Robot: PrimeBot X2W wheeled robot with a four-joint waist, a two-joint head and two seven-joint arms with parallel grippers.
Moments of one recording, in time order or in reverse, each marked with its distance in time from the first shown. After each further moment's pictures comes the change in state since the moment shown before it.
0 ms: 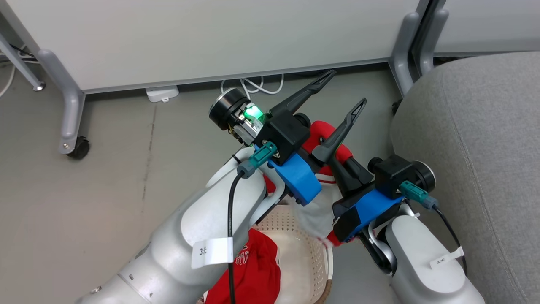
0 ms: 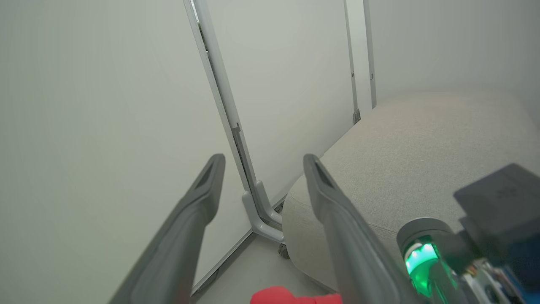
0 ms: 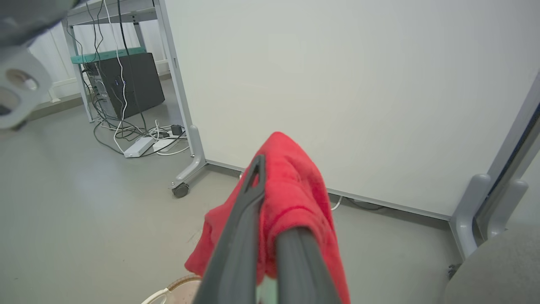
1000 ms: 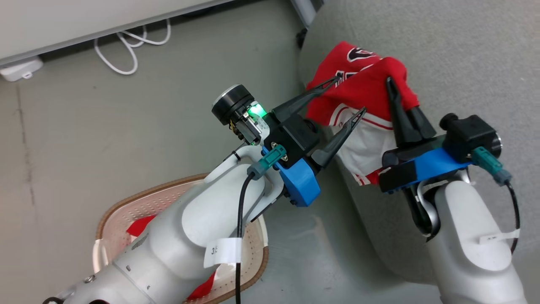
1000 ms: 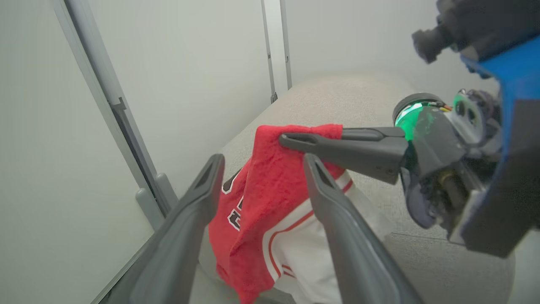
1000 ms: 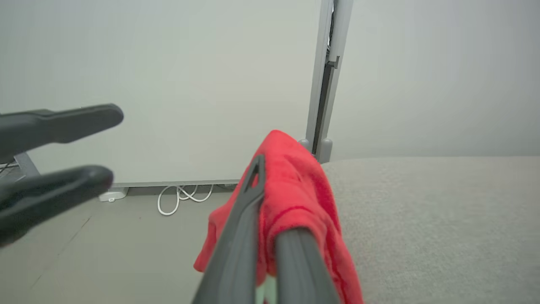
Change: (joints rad) left arm -0.057 0.033 -0.099 0.034 0.009 0.000 -0.001; right arm -0.043 -0.001 -0.263 -0.121 -0.080 0.000 0.000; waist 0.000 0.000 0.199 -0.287
